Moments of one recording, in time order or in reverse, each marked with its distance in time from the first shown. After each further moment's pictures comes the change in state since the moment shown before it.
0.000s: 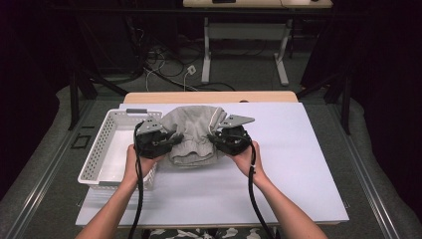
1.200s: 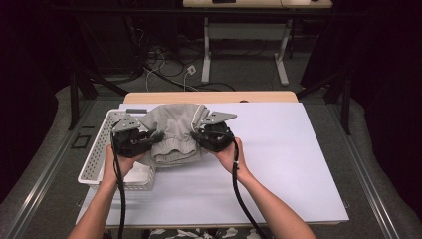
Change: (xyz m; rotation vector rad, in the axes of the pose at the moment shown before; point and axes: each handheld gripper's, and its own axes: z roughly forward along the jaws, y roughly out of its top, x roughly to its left) left arm 0.031 -0.009 -0.040 0.002 0.043 -0.035; right arm 0.024 0.022 0.030 -0.034 0.063 -0.004
